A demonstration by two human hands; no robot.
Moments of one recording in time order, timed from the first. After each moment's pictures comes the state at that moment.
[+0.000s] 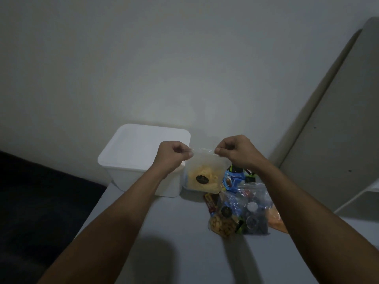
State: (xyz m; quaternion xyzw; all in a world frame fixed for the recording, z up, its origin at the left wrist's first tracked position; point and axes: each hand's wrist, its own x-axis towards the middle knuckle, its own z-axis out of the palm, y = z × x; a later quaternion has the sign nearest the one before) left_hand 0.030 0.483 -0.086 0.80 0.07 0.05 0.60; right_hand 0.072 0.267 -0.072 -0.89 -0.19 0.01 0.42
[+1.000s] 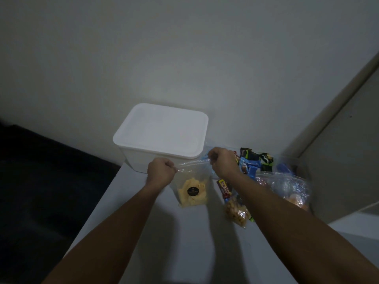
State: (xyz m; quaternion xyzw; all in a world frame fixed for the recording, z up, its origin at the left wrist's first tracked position) left_hand 0.002 0.548 -0.191 0.86 0.26 0.04 0.45; right_hand 0.069 0.356 -0.184 -0.94 -0.11 0.01 0.33
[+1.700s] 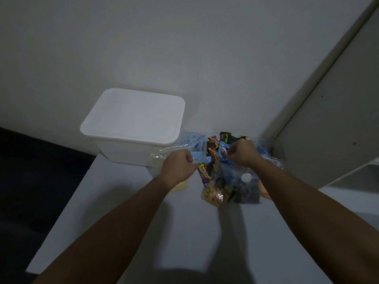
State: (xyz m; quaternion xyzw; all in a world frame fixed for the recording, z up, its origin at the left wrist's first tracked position) left_hand 0.013 0.450 -0.203 0.94 0.05 0.00 0.33; right_hand 0.084 0.236 -0.182 -0.98 -0.04 0.10 0.17
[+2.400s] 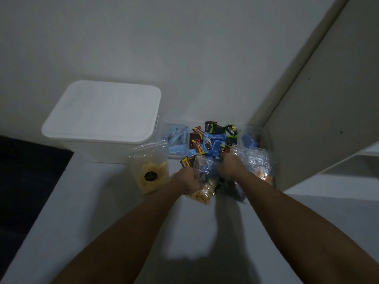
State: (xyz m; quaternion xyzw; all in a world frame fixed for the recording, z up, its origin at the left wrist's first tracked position) left_hand 0.021 0.370 -0.249 0.92 -0.02 -0.26 0.31; right_hand 0.068 0.202 -0.252 -0.96 0.03 0.20 0.20
